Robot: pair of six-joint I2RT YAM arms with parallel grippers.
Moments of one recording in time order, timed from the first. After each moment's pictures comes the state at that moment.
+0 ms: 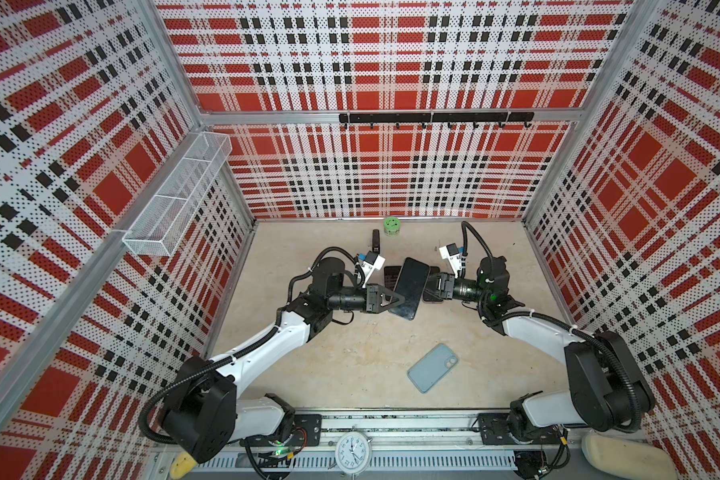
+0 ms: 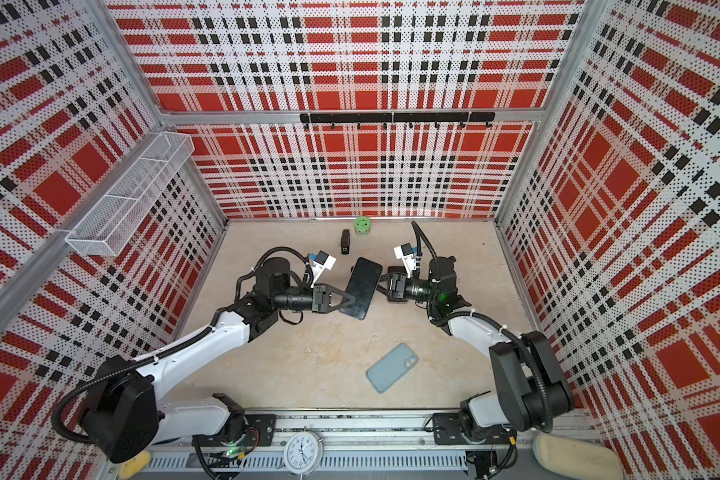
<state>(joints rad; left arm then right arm) -0.56 1.30 0.83 0.19 0.95 -0.81 0.34 1.43 0.69 0.57 -0.98 0.86</state>
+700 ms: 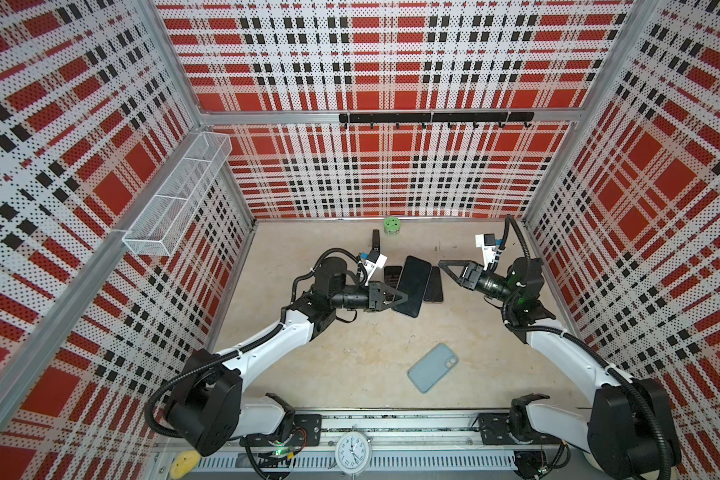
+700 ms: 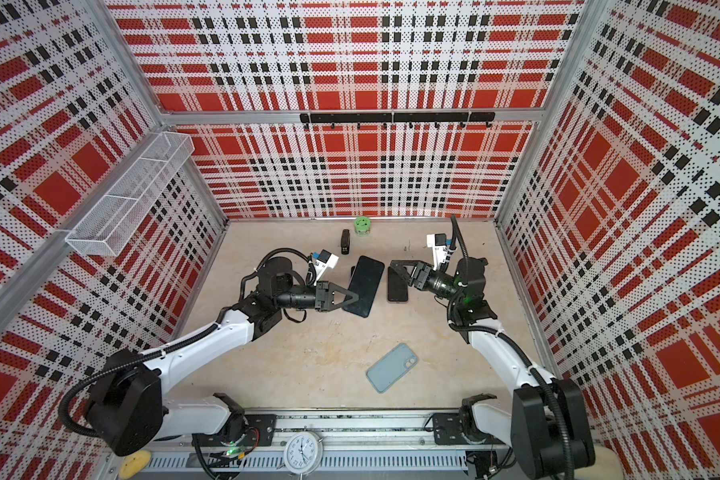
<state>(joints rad) -0.56 1.33 0.82 0.29 0.95 -0.93 0.19 1.20 0.67 0.53 -0.85 0.90</state>
